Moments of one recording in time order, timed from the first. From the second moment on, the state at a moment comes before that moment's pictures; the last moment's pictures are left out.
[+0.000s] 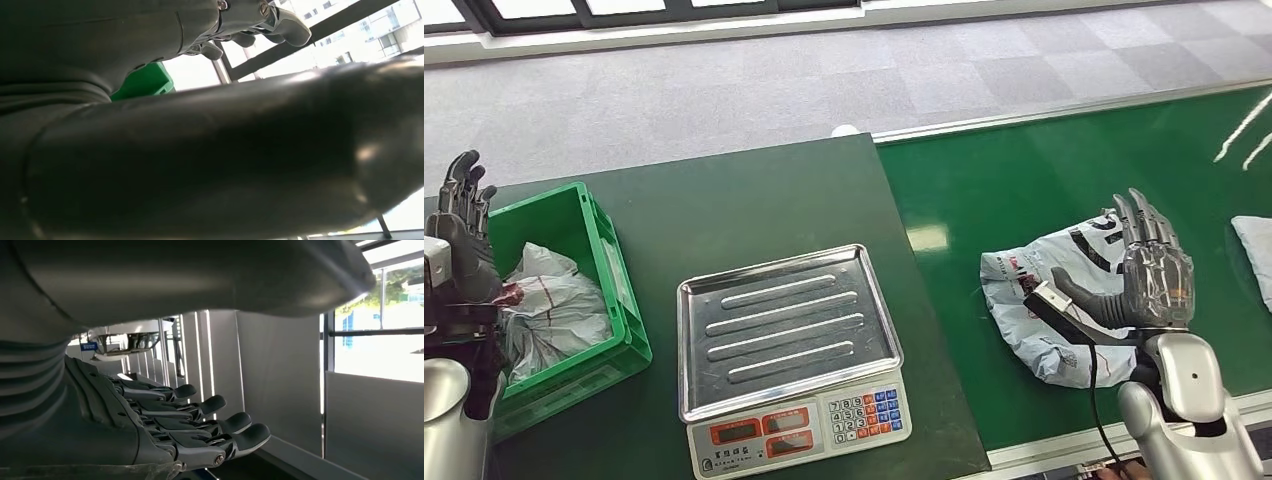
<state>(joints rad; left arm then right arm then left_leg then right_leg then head) -0.24 0.24 0.06 -1.61 0.04 0.30 -0.22 -0.08 -0.38 0.06 -1.58 1.13 -0.30 -0.03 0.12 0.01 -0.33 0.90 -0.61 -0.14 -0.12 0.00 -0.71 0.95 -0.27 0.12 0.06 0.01</state>
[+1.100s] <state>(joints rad) -0.09 0.19 -0.14 -1.75 -0.18 0.19 -0.26 -0.28 -0.61 0.23 -1.02 0.71 0.29 0.02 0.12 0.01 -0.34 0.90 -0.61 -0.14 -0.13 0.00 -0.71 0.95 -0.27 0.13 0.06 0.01</state>
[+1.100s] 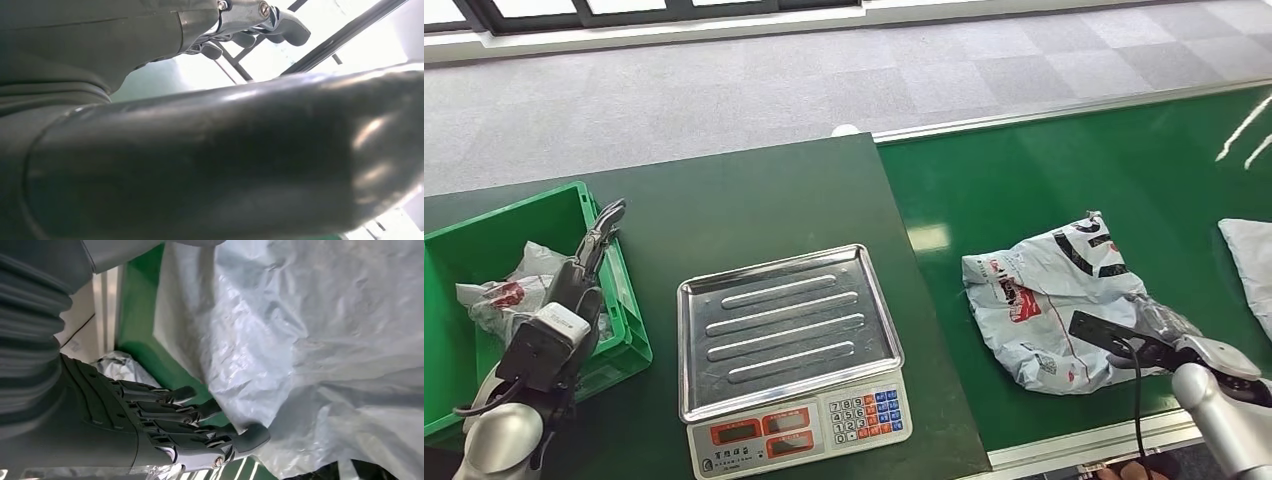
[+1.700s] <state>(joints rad) -0.10 0.16 -0.14 -1.75 -0.21 0.18 -0.23 -0.37 -0.45 0.39 -0.90 0.77 0.20 0.02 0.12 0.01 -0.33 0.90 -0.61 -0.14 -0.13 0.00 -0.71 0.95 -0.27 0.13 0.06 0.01</state>
